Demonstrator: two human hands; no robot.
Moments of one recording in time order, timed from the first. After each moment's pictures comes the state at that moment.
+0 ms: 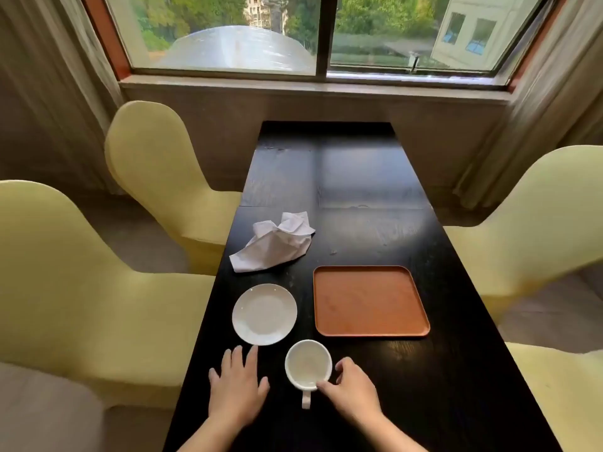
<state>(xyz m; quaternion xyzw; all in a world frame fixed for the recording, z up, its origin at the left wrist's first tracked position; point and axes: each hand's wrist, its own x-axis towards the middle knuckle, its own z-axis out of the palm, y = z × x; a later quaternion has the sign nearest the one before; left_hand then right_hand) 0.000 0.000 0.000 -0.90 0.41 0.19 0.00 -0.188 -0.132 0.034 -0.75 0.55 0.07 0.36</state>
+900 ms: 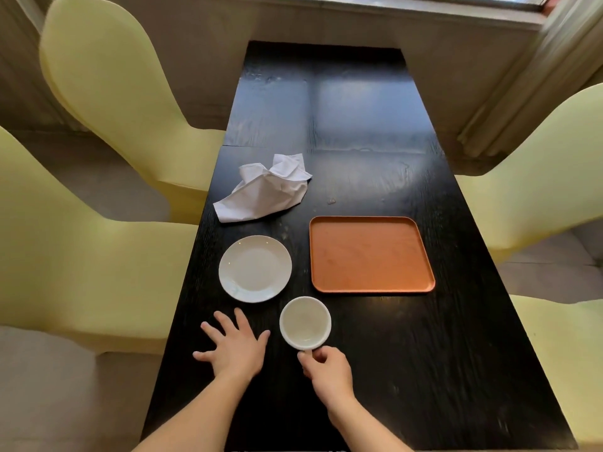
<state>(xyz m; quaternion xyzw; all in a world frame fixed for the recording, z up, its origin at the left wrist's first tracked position) -0.004 -0.030 -0.071 -0.93 0.25 0.27 0.04 -0.172 -0.087 -0.032 -0.55 0.63 -0.04 0.55</state>
